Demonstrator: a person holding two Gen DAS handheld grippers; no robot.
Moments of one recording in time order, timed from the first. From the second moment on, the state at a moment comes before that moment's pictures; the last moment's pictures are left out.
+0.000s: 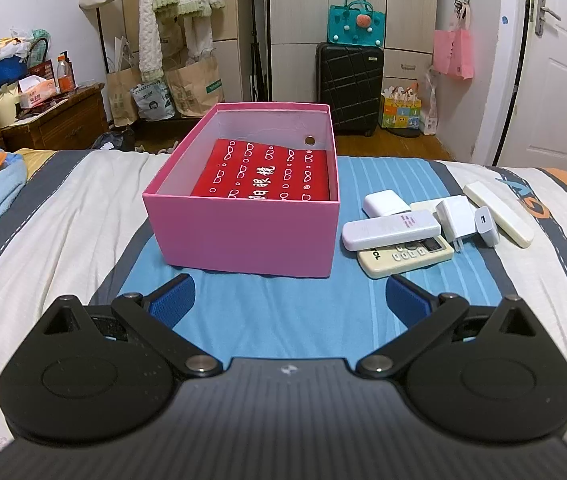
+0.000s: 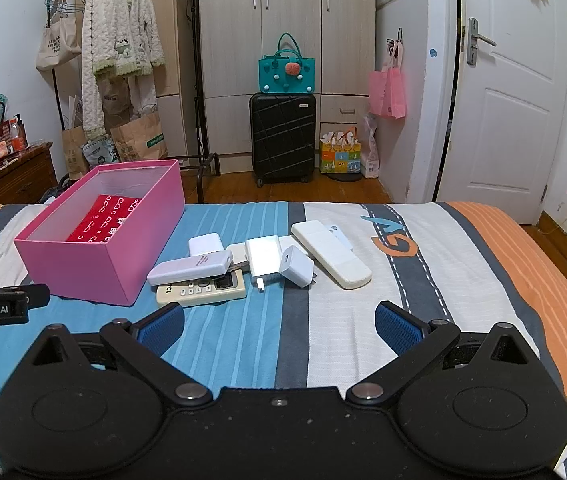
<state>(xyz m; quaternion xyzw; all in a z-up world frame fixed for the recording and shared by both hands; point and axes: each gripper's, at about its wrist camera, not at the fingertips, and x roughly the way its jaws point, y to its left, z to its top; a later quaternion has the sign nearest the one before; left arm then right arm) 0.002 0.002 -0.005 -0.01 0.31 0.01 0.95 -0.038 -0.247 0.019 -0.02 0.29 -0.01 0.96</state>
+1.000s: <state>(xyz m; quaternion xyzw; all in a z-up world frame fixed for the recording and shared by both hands) 0.158 -0.080 0.069 0.03 0.39 -0.16 0.91 0.134 -0.302 0.044 0.11 0.43 0.17 0.88</state>
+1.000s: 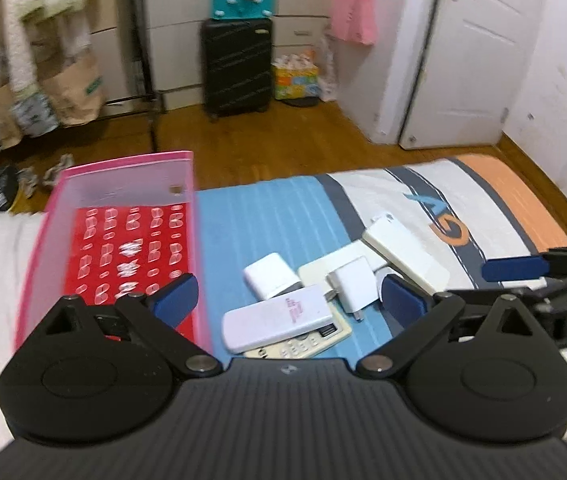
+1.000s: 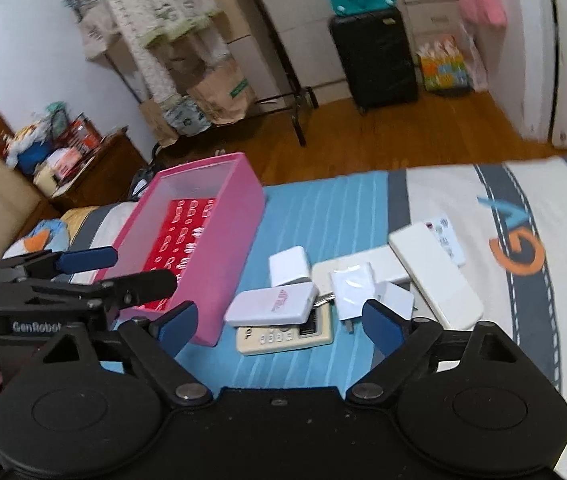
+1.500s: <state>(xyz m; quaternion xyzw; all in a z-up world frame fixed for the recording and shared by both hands) 0.231 -0.124 -0.003 0.04 0.41 -0.27 0.87 0.179 -0.336 -0.033 -0.04 0.42 0.13 0.90</state>
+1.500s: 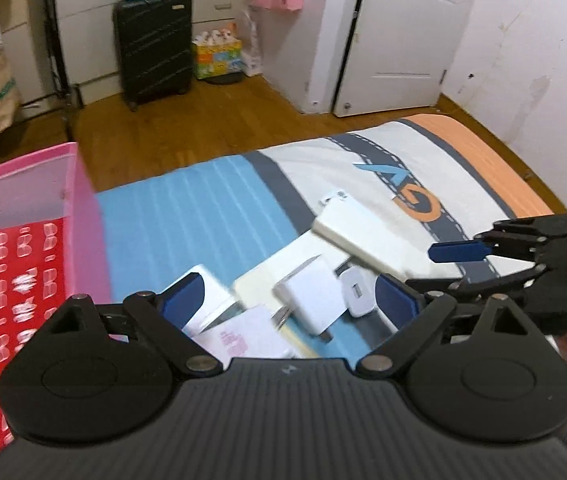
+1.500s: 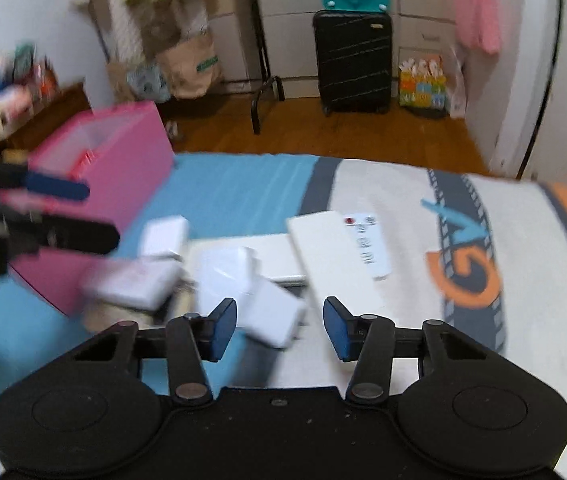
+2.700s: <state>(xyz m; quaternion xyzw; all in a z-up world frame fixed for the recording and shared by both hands) 0.315 -0.195 -0.081 -0.15 0.51 -0.34 0.78 0.210 -0.411 -0.094 0.35 0.47 0.08 0.80</state>
